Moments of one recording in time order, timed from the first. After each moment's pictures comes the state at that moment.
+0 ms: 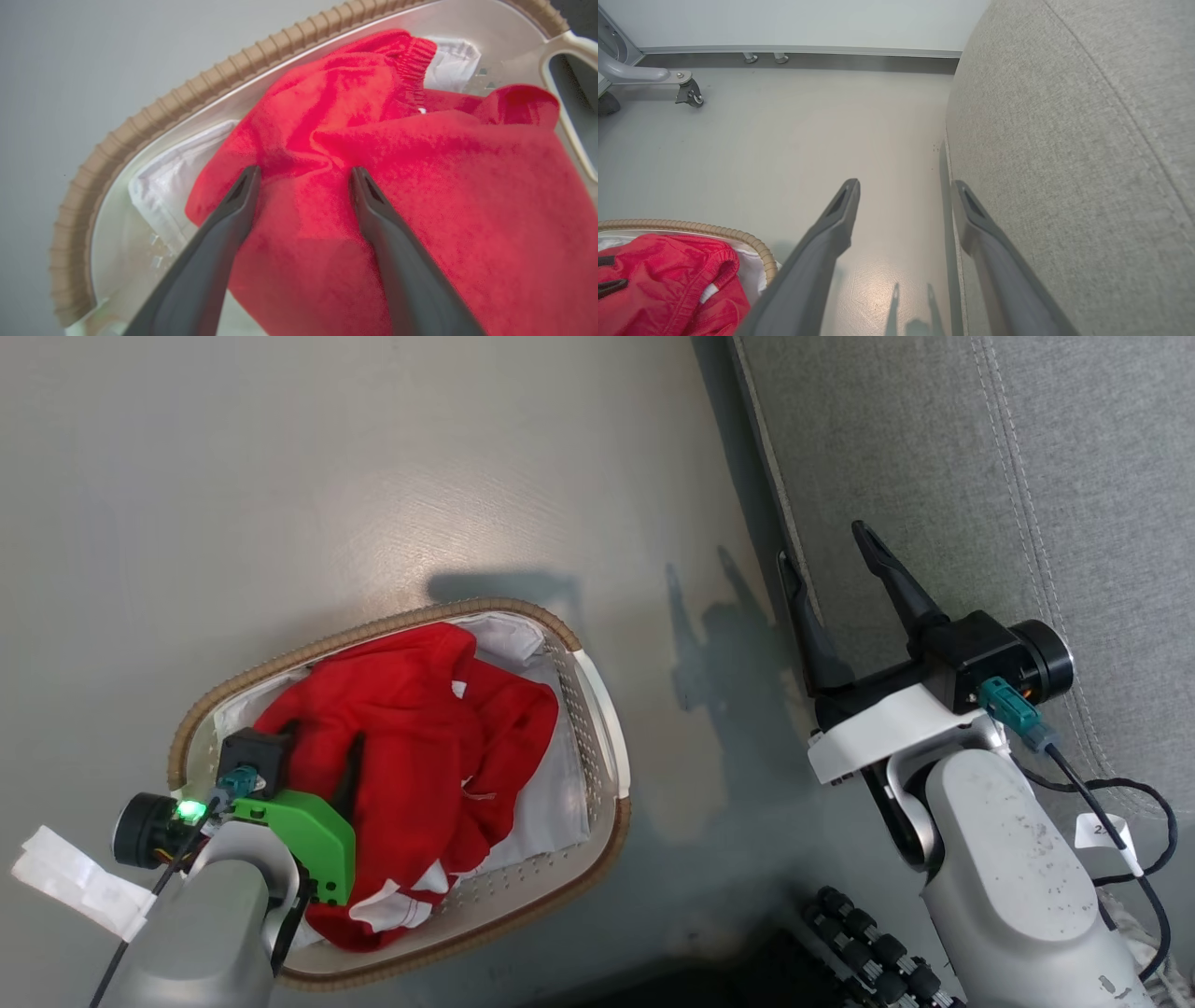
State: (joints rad) left arm -0.56 0.26 -0.53 0.95 -0.41 -0.13 -0.26; right arm -0.46 -0.05 0.19 0.26 0.10 0.13 -0.26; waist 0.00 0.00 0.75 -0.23
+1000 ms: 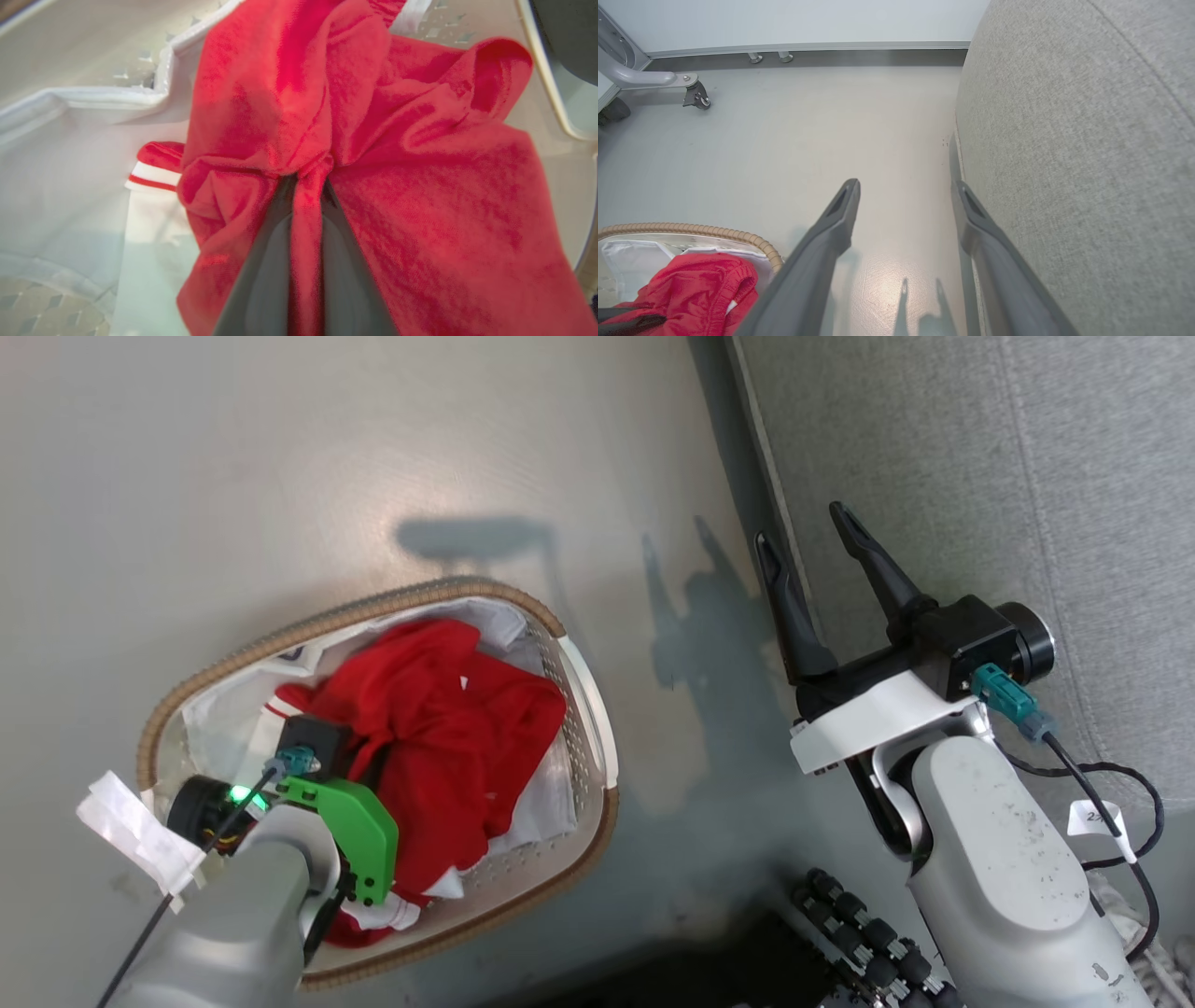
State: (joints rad) left arm -0.72 0.27 -1.04 1.08 -0.81 -0.13 -0.26; right arm -0.49 -0.05 0.24 0.24 0.15 0.13 -0.26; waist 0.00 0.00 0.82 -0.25
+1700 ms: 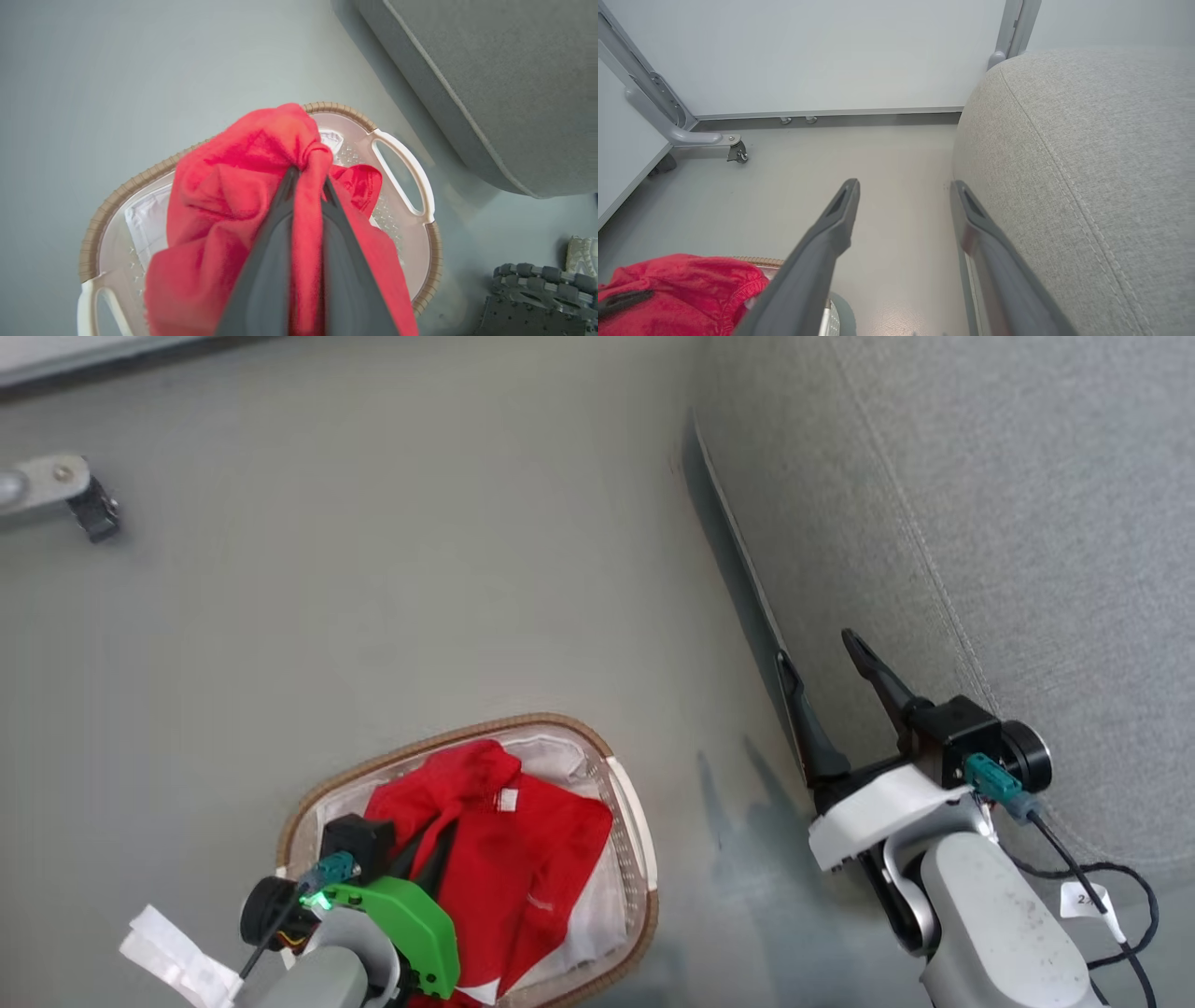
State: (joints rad) left arm -0.43 0.23 -0.74 0.82 -0.66 -0.13 -0.26; right arm -0.34 -0.05 0.21 0.32 0.15 0.13 -0.26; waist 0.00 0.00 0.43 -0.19
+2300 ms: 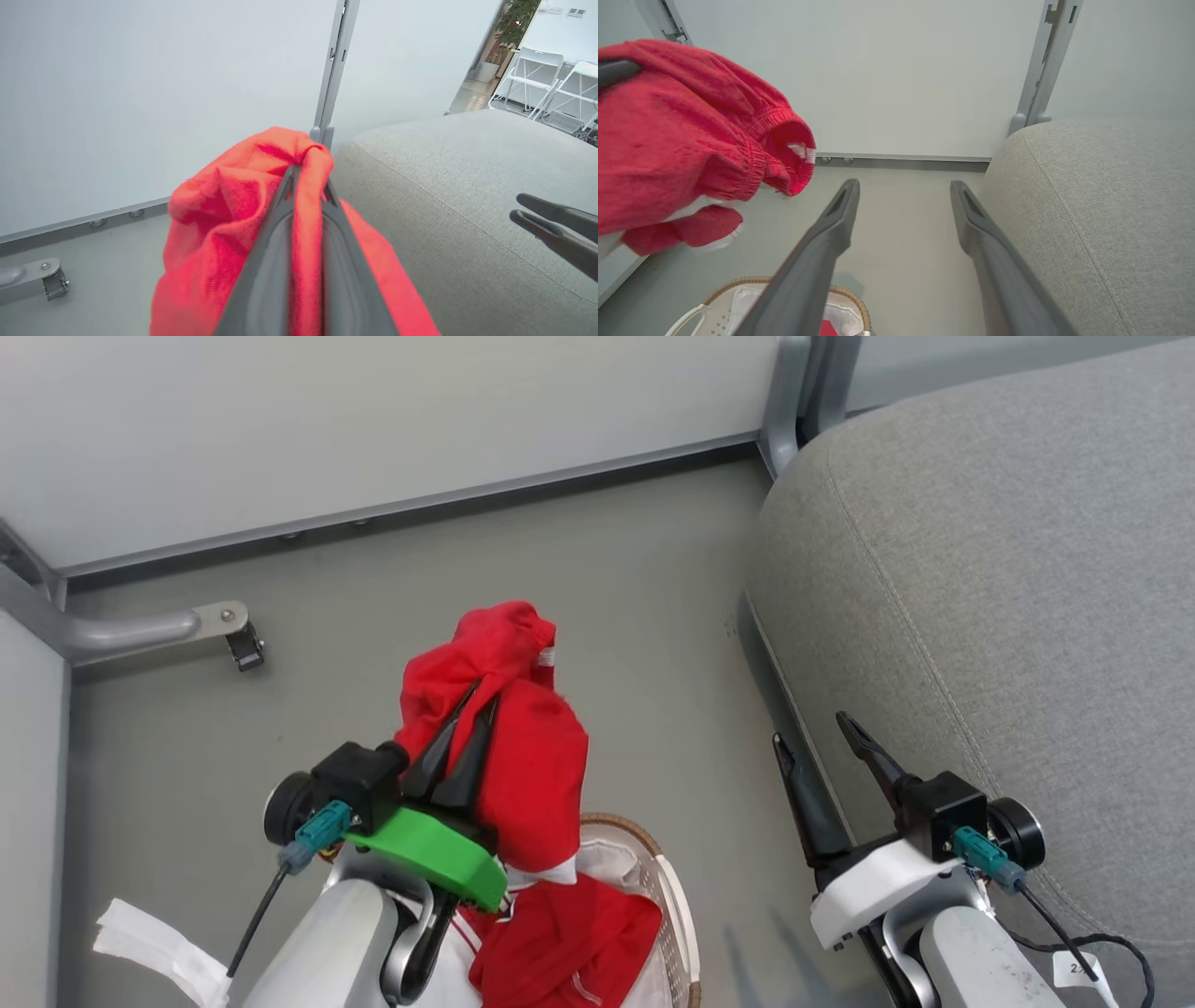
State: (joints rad) left arm -0.34 0.17 -0.49 0.36 -0.46 -0.13 -0.26; right arm -0.21 -0.05 0.22 0.31 0.14 0.13 -0.26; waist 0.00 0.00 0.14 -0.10
